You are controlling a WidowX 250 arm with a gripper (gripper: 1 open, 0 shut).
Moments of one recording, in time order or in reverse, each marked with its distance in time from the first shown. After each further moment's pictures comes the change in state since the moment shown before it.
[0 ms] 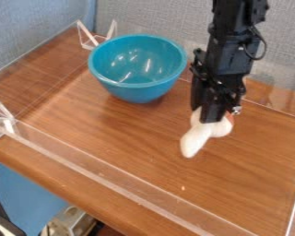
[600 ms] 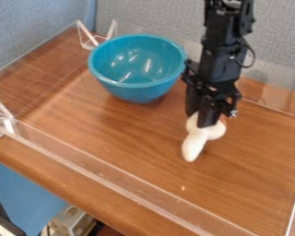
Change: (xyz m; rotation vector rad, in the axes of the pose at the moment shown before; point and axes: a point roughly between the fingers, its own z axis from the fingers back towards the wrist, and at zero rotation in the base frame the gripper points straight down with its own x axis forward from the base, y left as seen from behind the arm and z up) arm 0.009 0.015 -0.023 -0.027 0.025 0.127
